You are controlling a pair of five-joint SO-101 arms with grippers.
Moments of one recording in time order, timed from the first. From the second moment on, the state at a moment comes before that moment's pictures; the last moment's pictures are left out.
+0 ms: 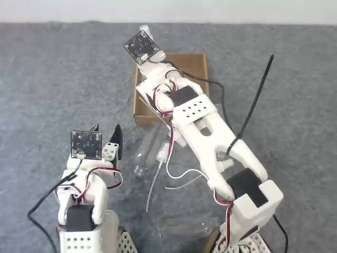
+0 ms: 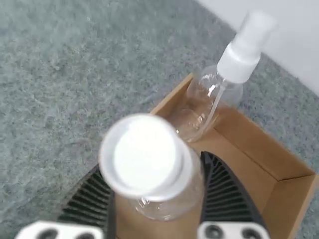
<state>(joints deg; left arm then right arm) -7.4 -103.5 88.8 53.5 -2.2 -34.4 10.7 -0.1 35.9 12.8</state>
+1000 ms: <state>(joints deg) -13.7 -103.5 88.8 53.5 -2.2 -33.1 21.4 -1.0 18.6 8.0</state>
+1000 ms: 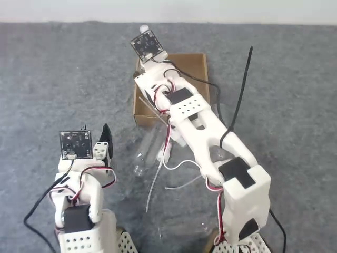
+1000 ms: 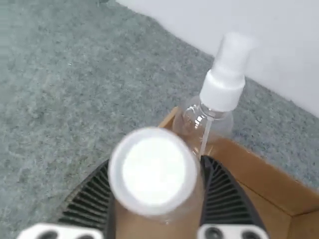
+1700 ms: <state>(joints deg) -13.7 -103.5 88.8 53.5 -2.2 -32.1 29.5 -8.1 18.5 7.8</state>
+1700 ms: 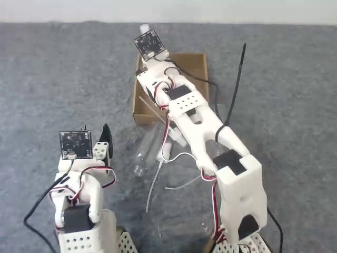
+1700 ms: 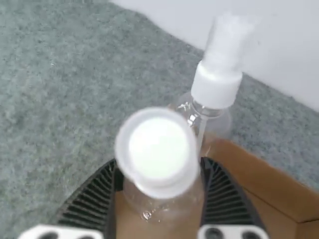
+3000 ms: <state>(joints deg) -13.7 -103.5 88.8 53.5 -2.2 -32.1 36.5 -15.6 18.1 7.8</state>
